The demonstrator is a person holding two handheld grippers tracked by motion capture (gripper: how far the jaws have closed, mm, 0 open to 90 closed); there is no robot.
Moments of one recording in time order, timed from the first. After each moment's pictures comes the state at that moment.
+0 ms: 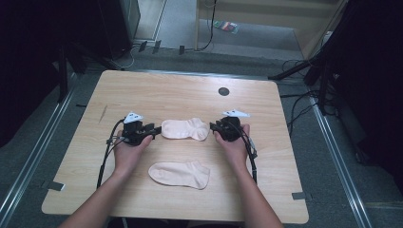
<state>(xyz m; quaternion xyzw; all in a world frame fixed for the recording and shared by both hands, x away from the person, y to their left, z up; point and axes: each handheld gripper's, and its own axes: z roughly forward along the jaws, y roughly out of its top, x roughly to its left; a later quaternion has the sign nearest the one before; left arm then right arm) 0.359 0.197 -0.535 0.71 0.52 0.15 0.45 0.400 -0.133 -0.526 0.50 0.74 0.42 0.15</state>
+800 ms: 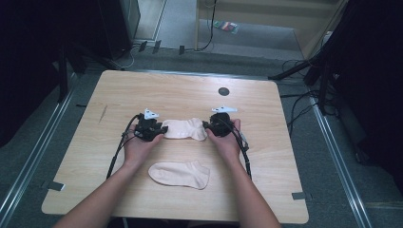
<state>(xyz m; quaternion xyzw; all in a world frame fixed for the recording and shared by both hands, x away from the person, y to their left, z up) 0.380 0.167 -0.546 0.76 0.50 0.18 0.37 0.421 -0.106 -0.538 0.48 0.78 0.38 0.16</state>
